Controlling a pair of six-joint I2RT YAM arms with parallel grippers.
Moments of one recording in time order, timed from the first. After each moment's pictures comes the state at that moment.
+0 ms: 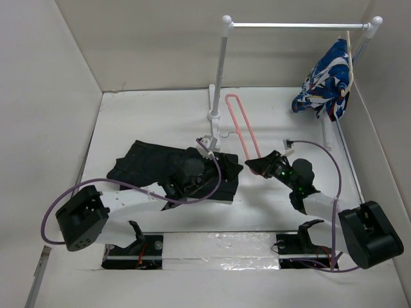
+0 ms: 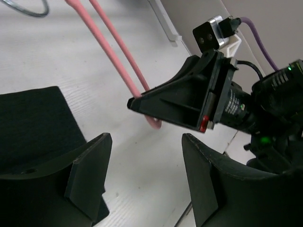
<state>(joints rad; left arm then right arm) -1.01 1.27 0.60 0.52 -0.17 -0.68 0.30 1.19 0.21 0.90 -0.44 1.00</state>
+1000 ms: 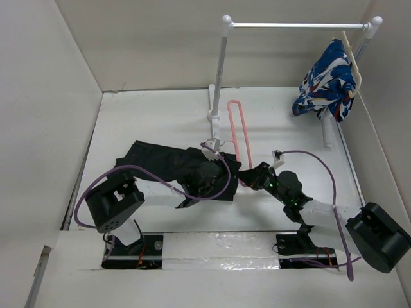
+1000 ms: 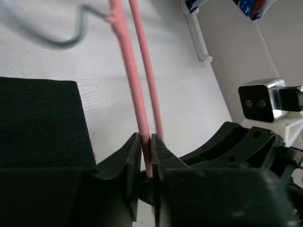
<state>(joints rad) -1.05 1.57 0.66 0.70 -0.37 -0.83 0.64 1.11 0.14 0.84 -0.11 1.00</state>
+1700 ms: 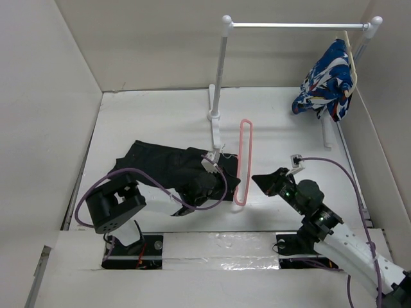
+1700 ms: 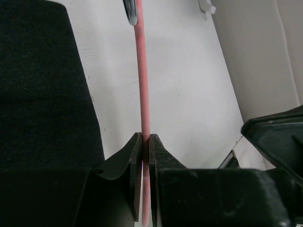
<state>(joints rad) -1.10 1.55 0.53 0.72 -0.27 -0.92 0.65 0.37 0.19 0.09 0.02 0.83</state>
